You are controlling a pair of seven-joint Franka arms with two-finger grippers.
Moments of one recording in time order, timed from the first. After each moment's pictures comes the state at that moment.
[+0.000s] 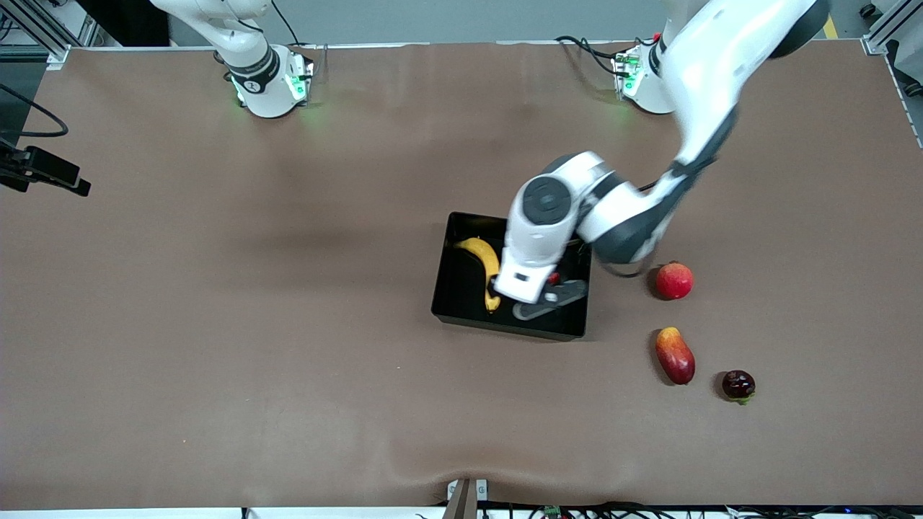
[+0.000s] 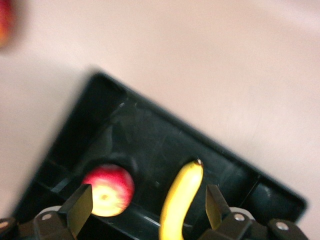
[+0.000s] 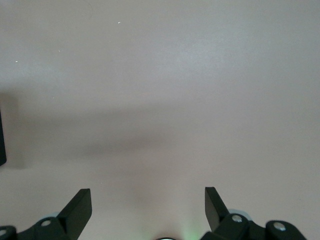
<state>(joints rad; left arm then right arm) -0.08 0.63 -0.65 -1.43 0.43 1.99 -1.18 -0.12 0.04 0.01 -1.49 0.03 1.44 0.00</state>
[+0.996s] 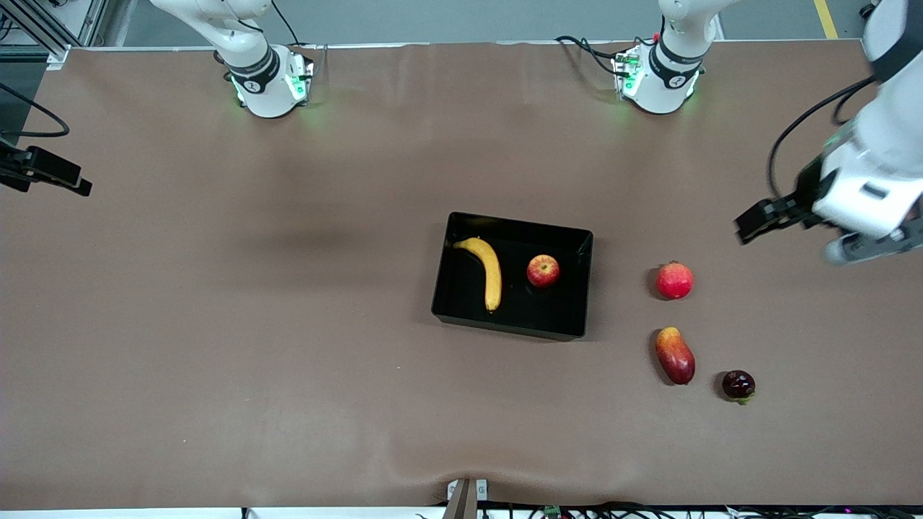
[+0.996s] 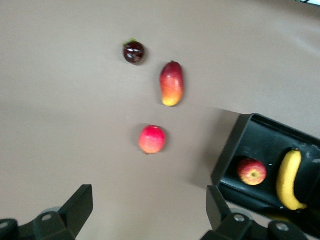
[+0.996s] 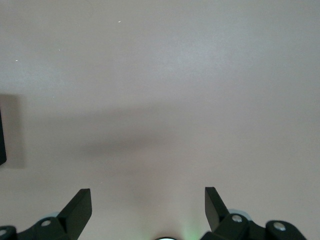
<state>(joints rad) 0.45 0.17 -0.70 -1.39 0.18 1.55 -0.43 -0.12 0.04 0.01 -1.49 0.03 1.44 0.00</state>
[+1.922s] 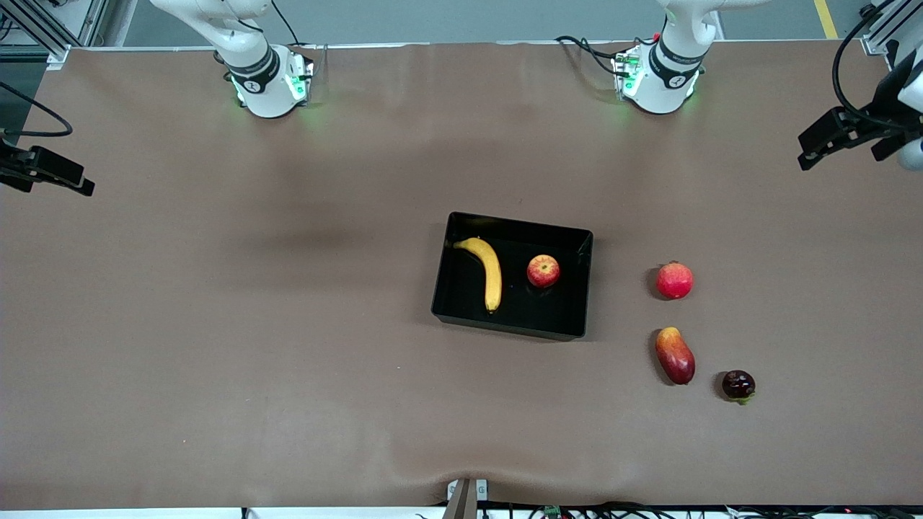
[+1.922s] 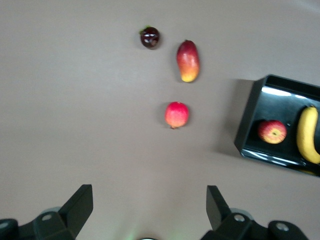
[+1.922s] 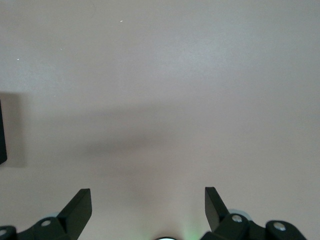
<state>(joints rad) 0.02 -0.05 -0.12 -1.48 0.04 1.45 -0.17 -0.11 0.04 0.02 -1.49 0.03 1.44 0.00</state>
